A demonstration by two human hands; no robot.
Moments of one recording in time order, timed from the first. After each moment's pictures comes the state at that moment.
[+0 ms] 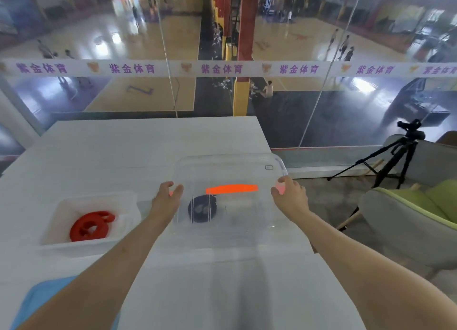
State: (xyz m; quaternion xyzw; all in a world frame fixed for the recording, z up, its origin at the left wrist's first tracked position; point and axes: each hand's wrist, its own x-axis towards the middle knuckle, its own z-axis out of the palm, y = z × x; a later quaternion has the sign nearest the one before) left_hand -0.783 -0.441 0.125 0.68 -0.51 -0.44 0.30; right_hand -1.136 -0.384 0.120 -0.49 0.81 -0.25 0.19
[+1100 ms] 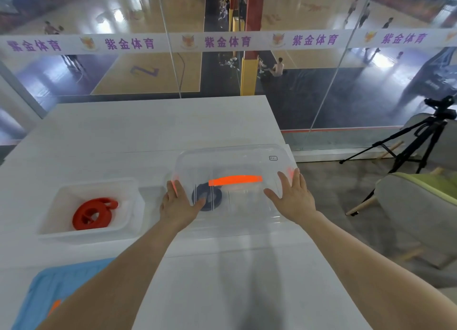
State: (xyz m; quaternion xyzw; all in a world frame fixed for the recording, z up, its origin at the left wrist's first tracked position) left_hand -0.802 -0.440 0.061 0.71 -0.65 -0.25 0.04; right_hand -1.130 -0.390 0.063 -0.59 0.80 -0.05 0.13
